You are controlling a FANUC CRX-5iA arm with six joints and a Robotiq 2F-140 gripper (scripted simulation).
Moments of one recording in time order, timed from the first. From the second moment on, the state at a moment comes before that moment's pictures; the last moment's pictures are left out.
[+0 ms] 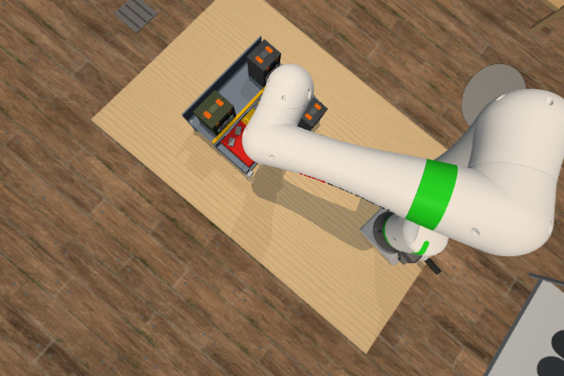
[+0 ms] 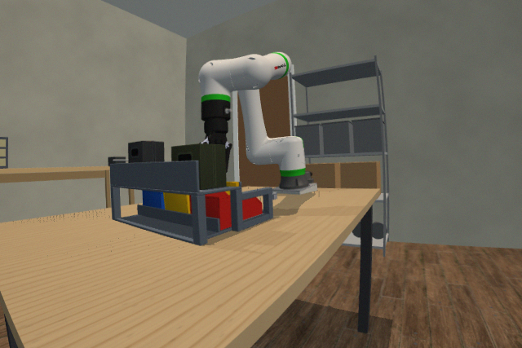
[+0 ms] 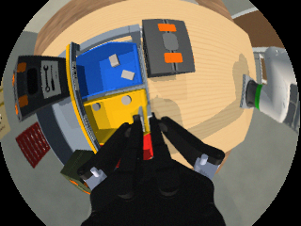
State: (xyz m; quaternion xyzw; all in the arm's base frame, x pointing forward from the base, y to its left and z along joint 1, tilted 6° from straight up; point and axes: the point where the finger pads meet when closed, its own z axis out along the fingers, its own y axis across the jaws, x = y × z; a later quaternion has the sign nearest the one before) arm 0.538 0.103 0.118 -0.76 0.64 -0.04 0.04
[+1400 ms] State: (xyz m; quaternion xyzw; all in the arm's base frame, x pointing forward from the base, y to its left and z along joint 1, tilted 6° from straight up) arm 0.465 0.091 0.109 -0.76 0.64 -0.04 0.04
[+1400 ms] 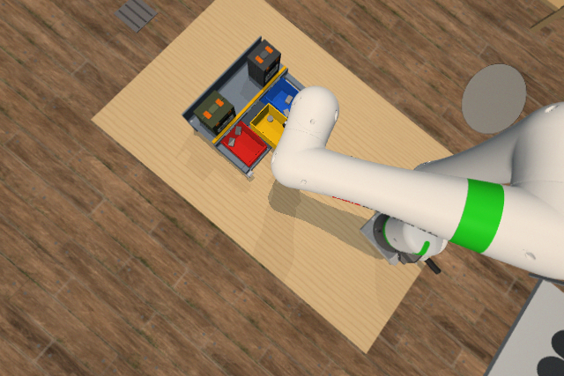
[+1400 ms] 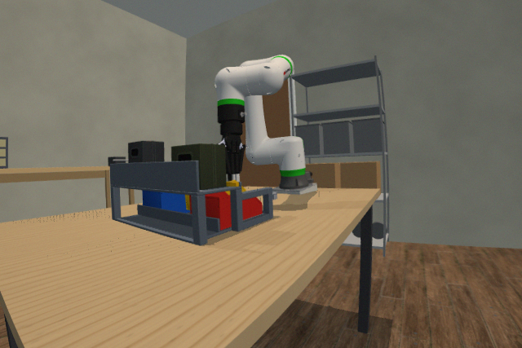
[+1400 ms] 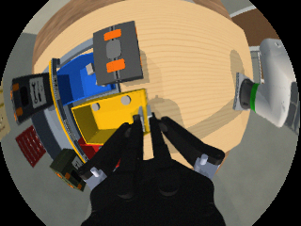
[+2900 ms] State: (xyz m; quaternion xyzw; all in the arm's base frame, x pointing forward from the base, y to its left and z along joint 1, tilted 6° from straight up) arm 0.391 0.078 0.101 -0.76 0.64 -0.04 0.04
